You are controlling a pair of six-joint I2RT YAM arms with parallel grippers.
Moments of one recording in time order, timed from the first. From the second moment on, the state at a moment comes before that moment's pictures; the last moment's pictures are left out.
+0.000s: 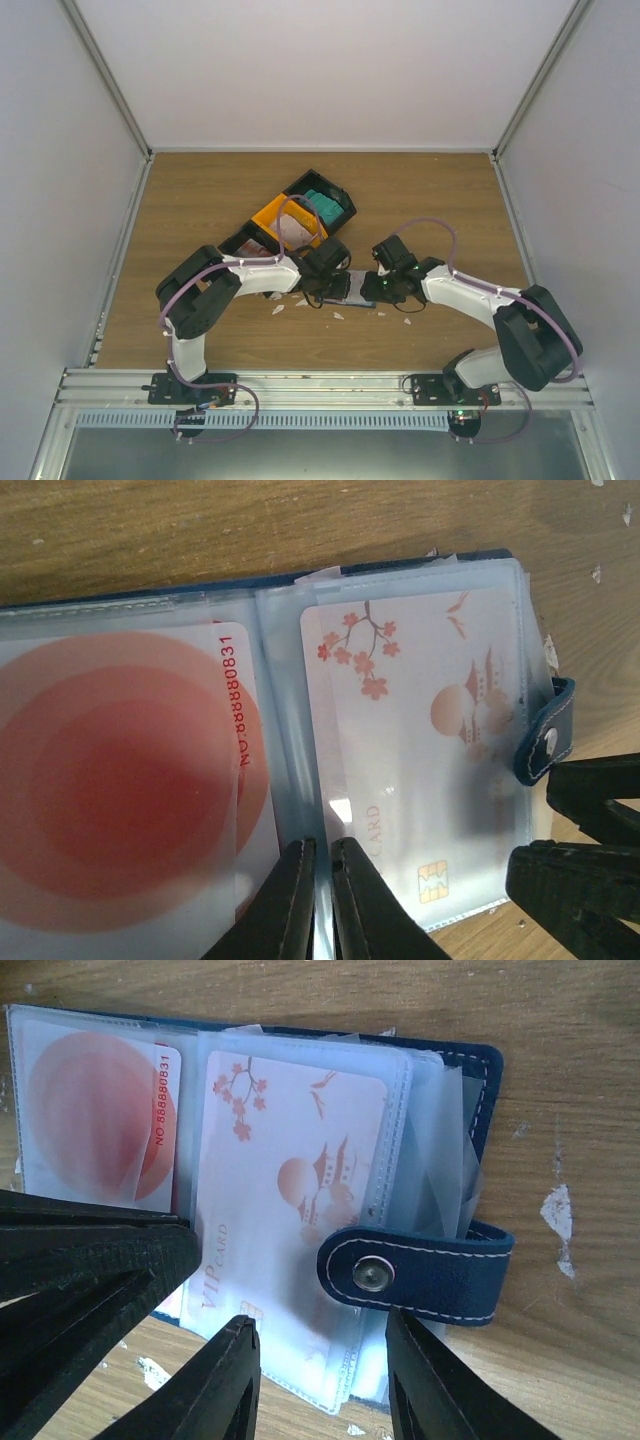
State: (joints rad) left arm -0.88 1.87 1.08 -0.24 0.17 -0.71; right arm 0.59 1.40 0.69 -0.44 -0.16 0.63
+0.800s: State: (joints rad) left arm -0.88 1.87 1.08 -0.24 0.15 -0.71; right arm 0.60 1.37 0.64 -0.41 -0.23 0.66
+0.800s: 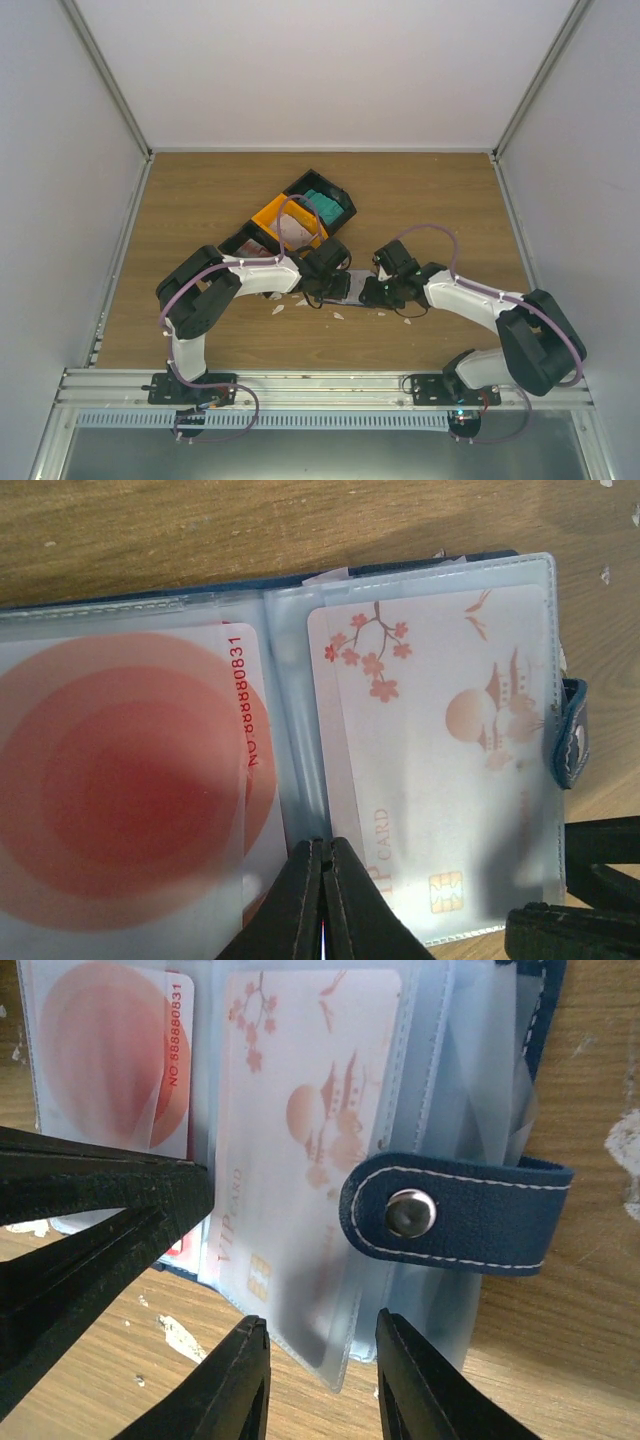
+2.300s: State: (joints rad) left arm -0.85 1.57 1.06 -0.33 -0.02 -0.67; right arm 0.60 1.45 0.76 -0.46 -0.13 0.59
